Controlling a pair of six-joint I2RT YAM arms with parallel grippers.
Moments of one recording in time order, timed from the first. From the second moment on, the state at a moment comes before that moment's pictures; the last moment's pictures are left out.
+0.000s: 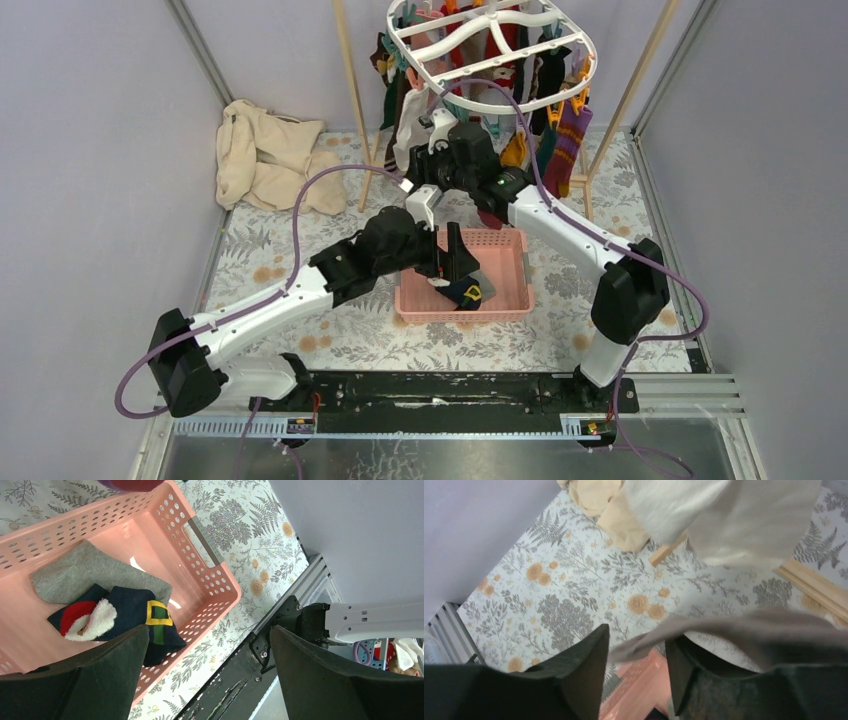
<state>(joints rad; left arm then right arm) -0.90 1.25 1.00 -0.18 0.11 -0.63 0.69 1.75 1.57 -0.22 -0.19 0.25</state>
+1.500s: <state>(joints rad) -0.90 1.25 1.00 -0.18 0.10 -0.63 0.48 1.01 0.89 -0.13 0.39 0.22</state>
